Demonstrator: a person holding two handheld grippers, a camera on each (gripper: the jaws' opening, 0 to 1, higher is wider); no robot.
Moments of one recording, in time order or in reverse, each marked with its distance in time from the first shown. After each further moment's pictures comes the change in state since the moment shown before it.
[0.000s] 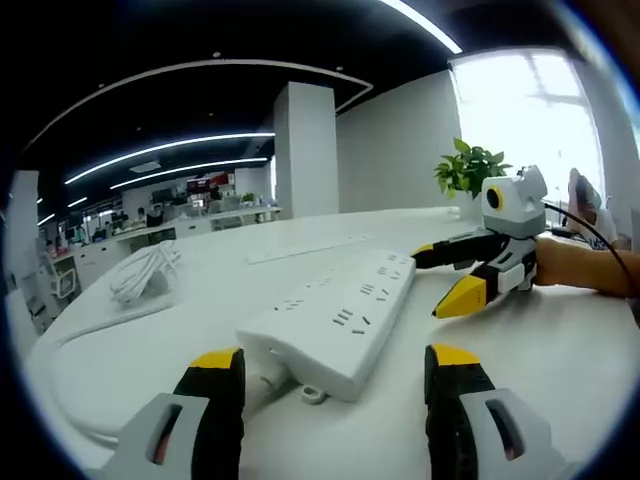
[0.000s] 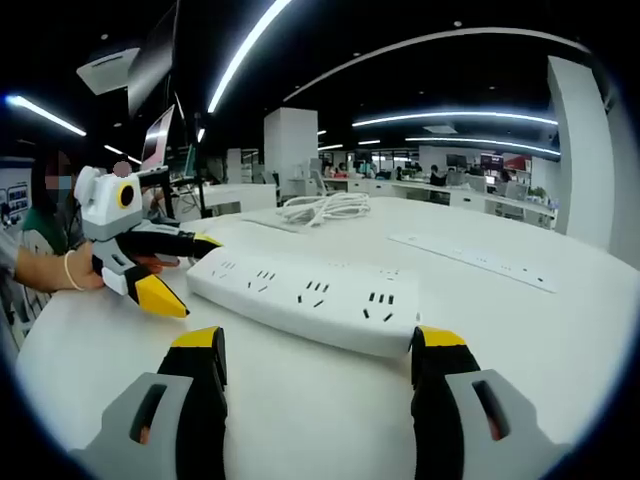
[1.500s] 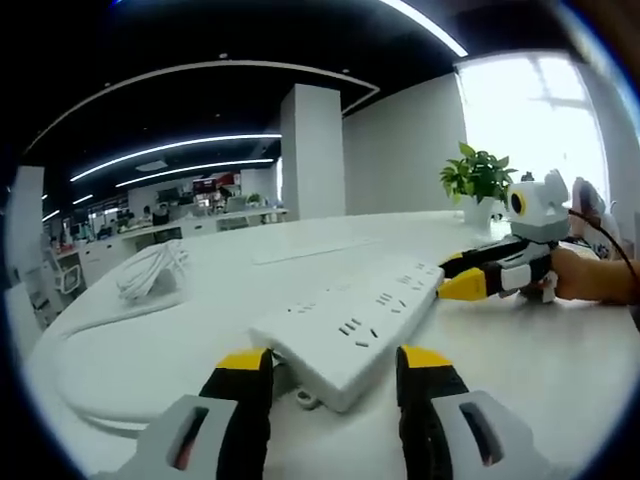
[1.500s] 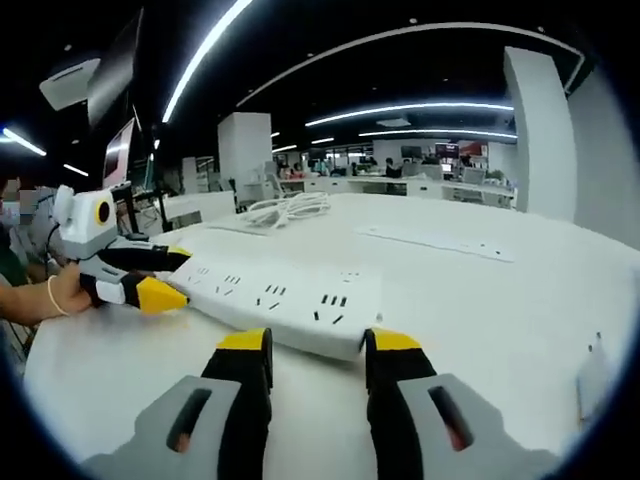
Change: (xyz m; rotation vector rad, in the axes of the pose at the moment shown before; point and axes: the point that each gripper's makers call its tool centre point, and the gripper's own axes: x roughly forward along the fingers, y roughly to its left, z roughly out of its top) left arm -0.006 0.007 0.001 -0.024 -0.011 0.035; right arm -0.028 -0.009 -0.004 0.106 0.006 -0.188
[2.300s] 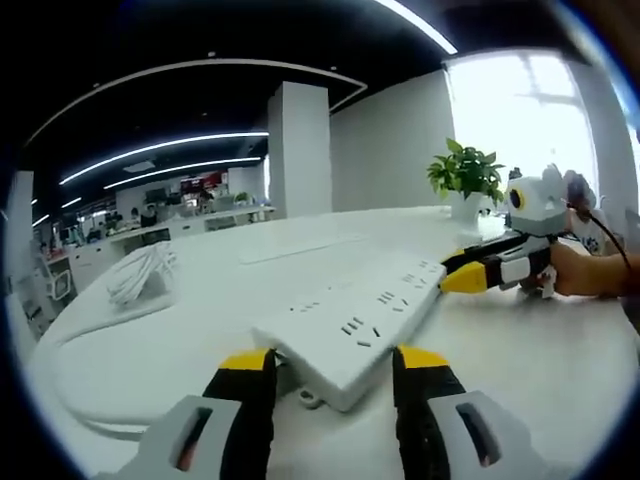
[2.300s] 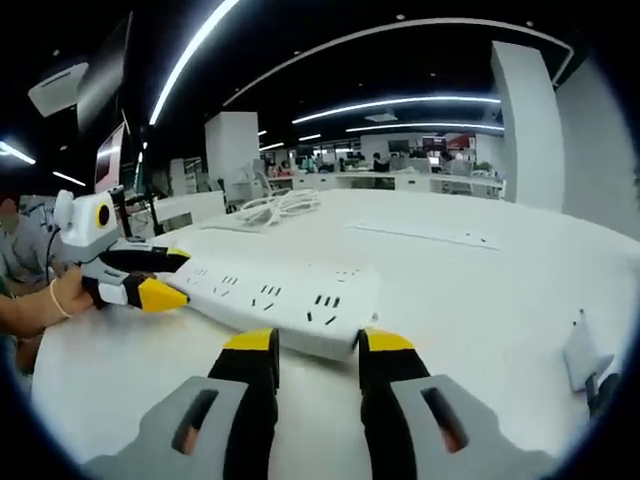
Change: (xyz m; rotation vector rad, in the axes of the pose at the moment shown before) left arm -0.004 -0.010 -0.002 0.033 0.021 -0.063; right arm -0.023 0.001 -0.007 0.042 0.020 -0.045
